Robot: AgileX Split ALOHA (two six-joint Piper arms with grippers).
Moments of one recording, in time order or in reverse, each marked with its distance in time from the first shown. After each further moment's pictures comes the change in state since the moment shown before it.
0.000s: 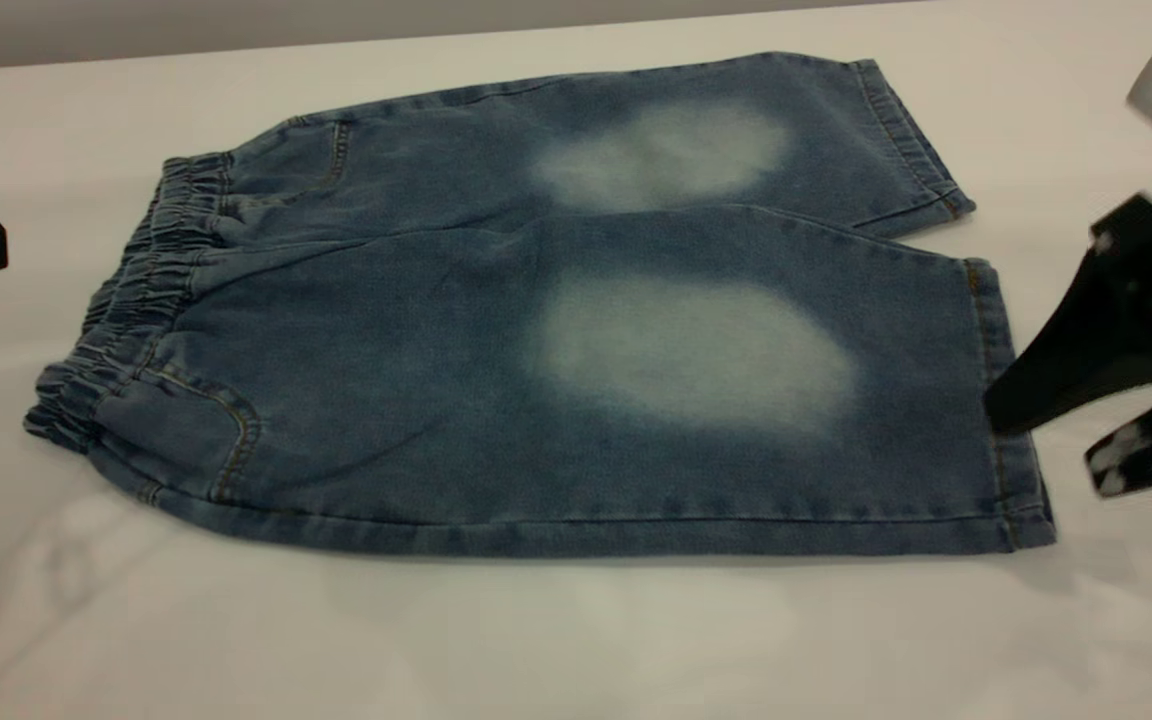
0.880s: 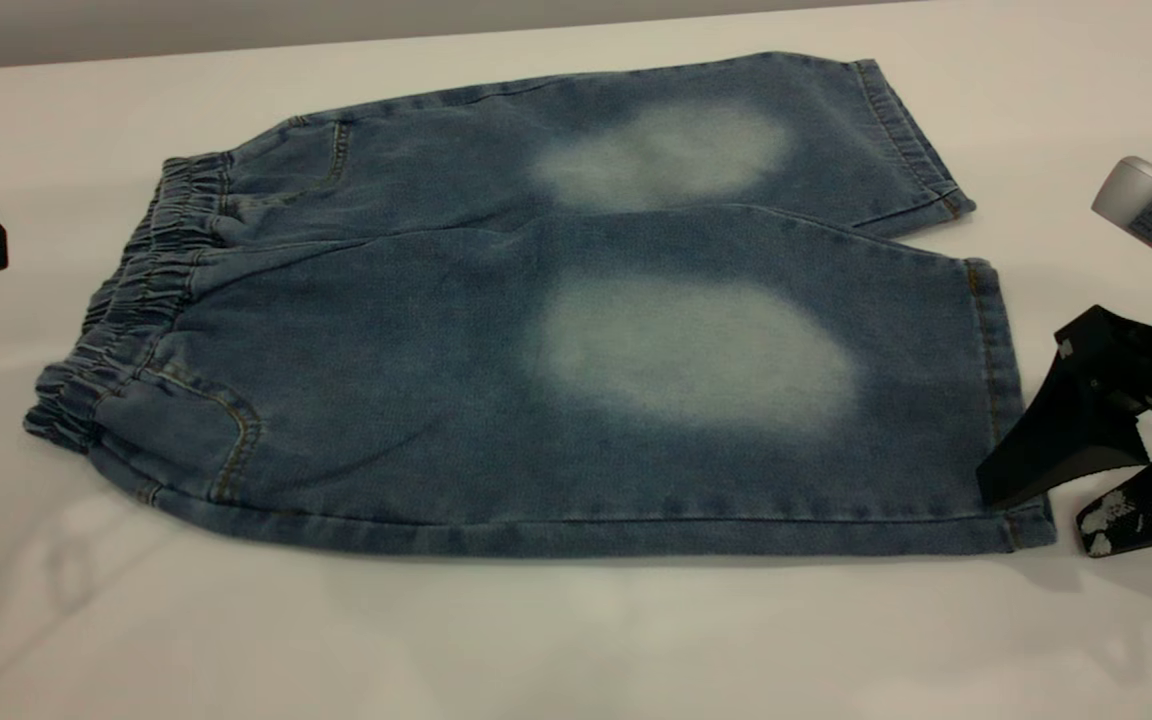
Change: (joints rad) left arm 0.000 0.000 0.000 0.000 0.001 0.003; right arm 0.000 0.161 -0.001 0.168 -0.097 -0.220
